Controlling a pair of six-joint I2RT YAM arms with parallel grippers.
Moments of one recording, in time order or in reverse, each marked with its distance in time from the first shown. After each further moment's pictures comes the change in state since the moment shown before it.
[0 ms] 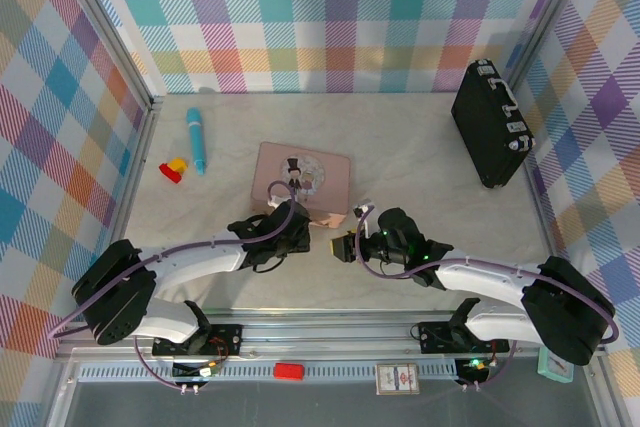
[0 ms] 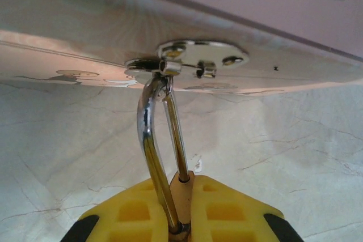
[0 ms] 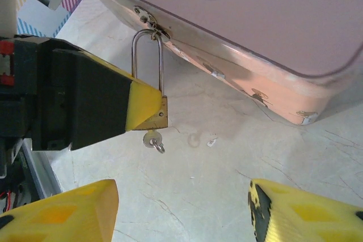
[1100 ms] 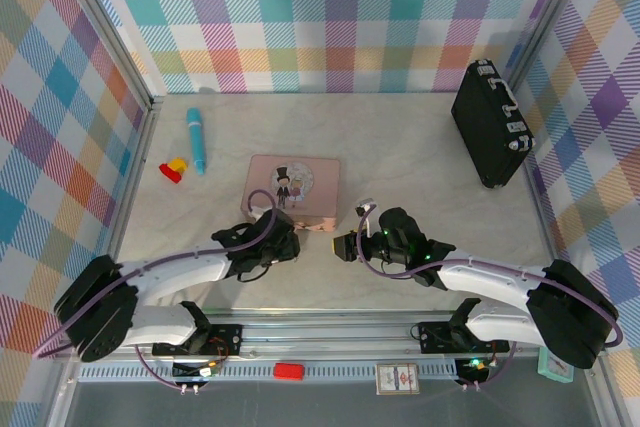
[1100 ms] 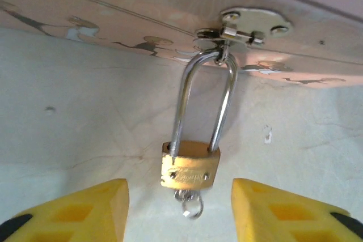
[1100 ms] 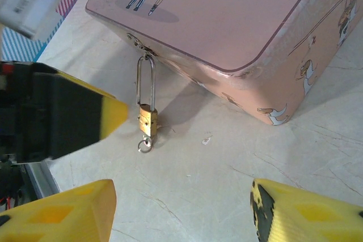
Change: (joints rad) left arm 0.026 -0.151 -0.092 -0.130 -0.027 -0.076; right arm 0.000 -0.024 0.008 -0.043 0.021 0.026
